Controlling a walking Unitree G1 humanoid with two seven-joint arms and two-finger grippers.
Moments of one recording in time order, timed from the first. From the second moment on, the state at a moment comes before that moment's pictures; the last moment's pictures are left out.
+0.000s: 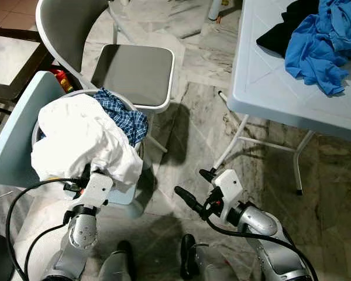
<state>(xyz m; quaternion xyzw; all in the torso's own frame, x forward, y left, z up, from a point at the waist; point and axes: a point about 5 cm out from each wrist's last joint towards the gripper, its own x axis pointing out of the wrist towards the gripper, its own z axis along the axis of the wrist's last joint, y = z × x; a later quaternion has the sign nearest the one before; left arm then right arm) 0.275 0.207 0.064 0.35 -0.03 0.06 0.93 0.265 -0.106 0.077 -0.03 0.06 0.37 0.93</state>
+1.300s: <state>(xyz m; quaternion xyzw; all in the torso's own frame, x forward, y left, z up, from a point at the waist) 0.305 0.188 0.083 0.26 0.00 0.04 0.96 0.266 -0.098 0.077 -0.03 0.06 0.38 0.92</state>
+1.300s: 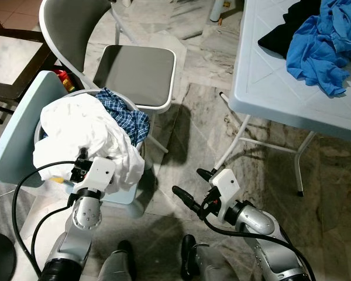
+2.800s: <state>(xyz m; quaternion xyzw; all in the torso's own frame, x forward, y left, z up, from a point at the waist) 0.313 0.186 0.082 0.04 0.01 0.12 0.99 0.267 -0.098 0.076 -0.03 0.06 0.38 0.92</state>
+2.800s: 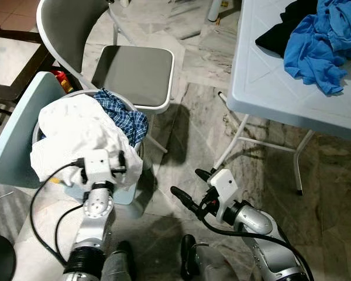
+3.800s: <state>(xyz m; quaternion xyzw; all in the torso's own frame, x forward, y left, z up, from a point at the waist) 0.291 0.275 0.114 0.17 -0.05 0.33 0.93 0.267 -0.098 0.074 -0.03 0.06 0.38 0.92</state>
